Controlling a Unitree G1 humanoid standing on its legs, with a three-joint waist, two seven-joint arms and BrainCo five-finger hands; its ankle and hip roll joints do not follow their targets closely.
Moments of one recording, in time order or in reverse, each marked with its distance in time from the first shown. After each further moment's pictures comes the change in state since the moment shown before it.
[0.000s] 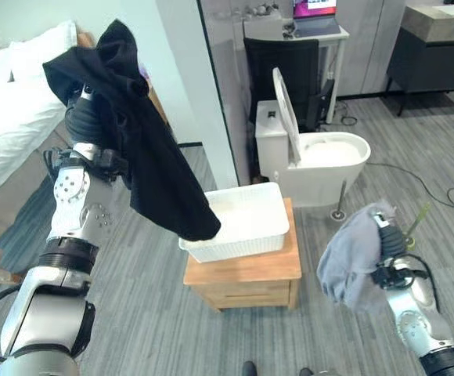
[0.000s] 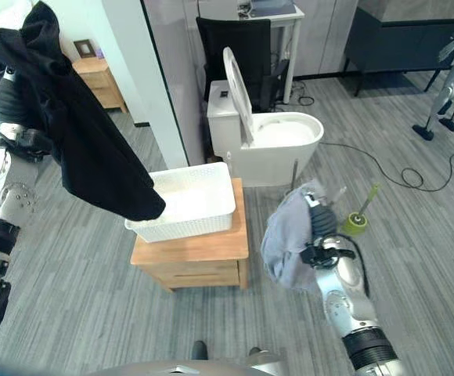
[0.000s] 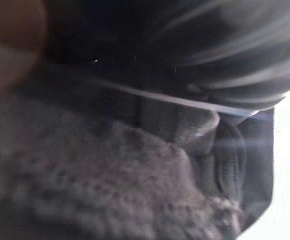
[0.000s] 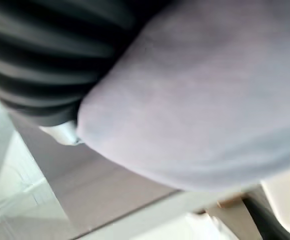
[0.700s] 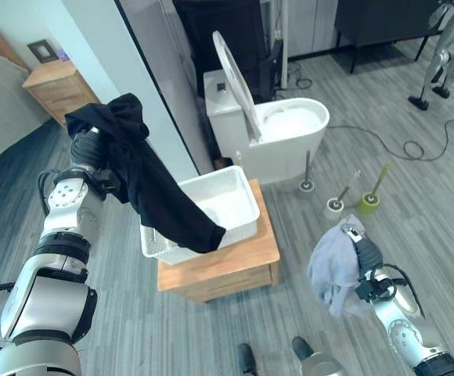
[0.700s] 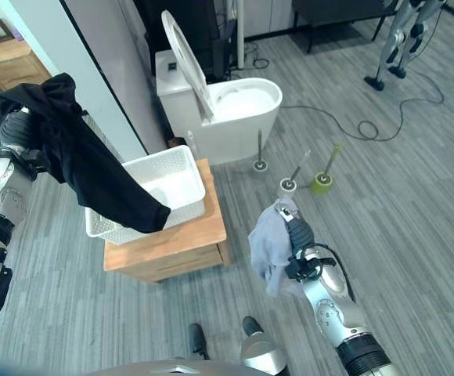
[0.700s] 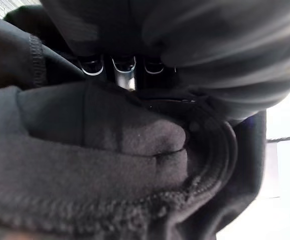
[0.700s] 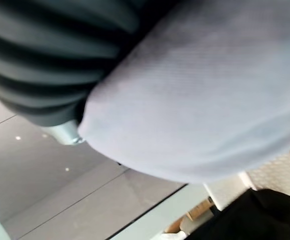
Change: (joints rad) left arm -0.123 0.007 -0.110 0.391 0.145 0.114 -0.037; right arm 0.010 -0.008 0.092 0.003 0.010 0.055 0.044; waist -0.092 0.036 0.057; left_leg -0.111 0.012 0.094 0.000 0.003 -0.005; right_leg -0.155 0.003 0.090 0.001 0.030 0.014
